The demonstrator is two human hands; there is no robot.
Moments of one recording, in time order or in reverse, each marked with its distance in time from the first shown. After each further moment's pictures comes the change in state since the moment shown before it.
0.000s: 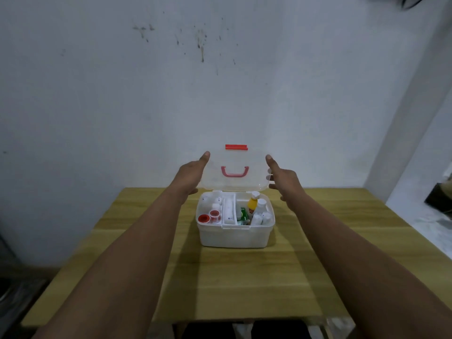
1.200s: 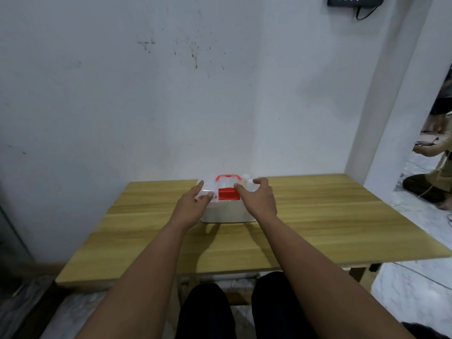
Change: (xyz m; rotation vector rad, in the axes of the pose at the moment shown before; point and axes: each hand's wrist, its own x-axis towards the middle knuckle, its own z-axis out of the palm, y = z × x) left_hand -0.110 -0.094 0.015 0.224 0.023 0.296; right_hand -0.120 0.055 0.037 -0.235 0.175 -0.130
